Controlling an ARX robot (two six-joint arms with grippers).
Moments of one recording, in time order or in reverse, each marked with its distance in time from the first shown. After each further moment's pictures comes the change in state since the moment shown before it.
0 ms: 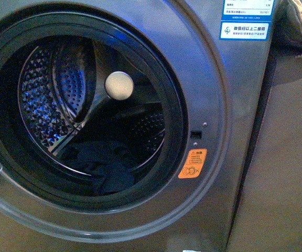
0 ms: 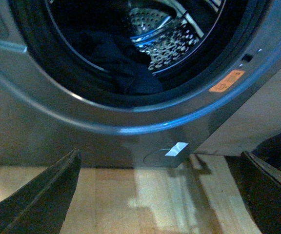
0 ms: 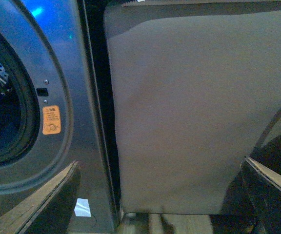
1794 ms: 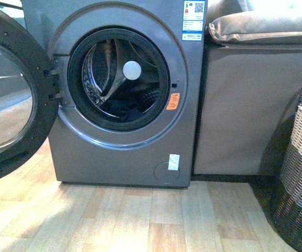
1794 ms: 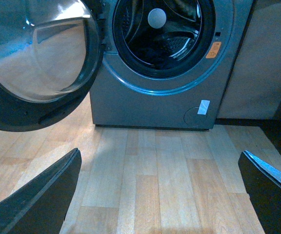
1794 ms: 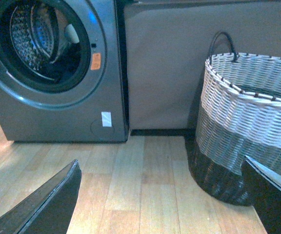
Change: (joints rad) left arm -0.127 -0.389 -0.103 -0.062 -0.394 0.224; right arm 0.000 0.000 0.000 -0.001 0.000 0.000
